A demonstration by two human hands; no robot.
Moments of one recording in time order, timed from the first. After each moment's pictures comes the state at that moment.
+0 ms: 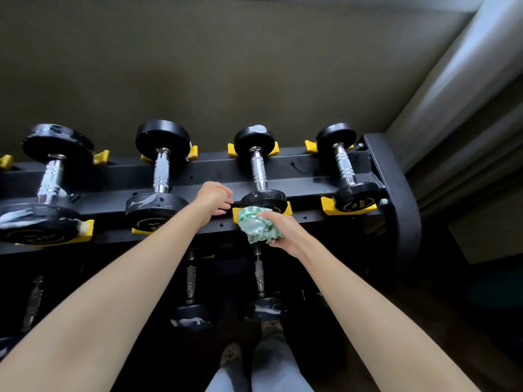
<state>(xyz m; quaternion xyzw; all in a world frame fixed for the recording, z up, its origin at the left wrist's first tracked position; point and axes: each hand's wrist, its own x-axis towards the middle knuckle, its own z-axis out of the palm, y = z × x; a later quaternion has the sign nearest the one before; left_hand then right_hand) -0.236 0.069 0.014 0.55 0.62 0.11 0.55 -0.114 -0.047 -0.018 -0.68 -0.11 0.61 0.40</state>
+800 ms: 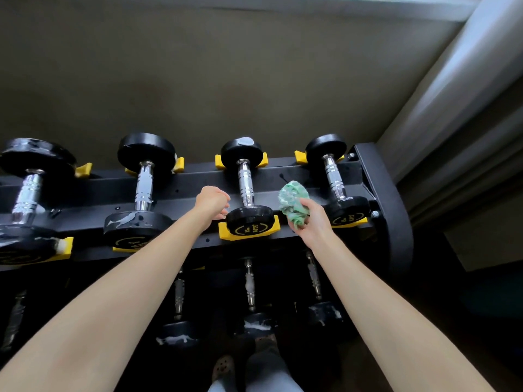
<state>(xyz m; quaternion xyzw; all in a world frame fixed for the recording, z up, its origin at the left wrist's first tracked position) -0.193 0.086 0.008 0.56 0.64 0.10 0.52 -0.033 -0.037 -0.009 -0.59 0.12 0.50 0.63</state>
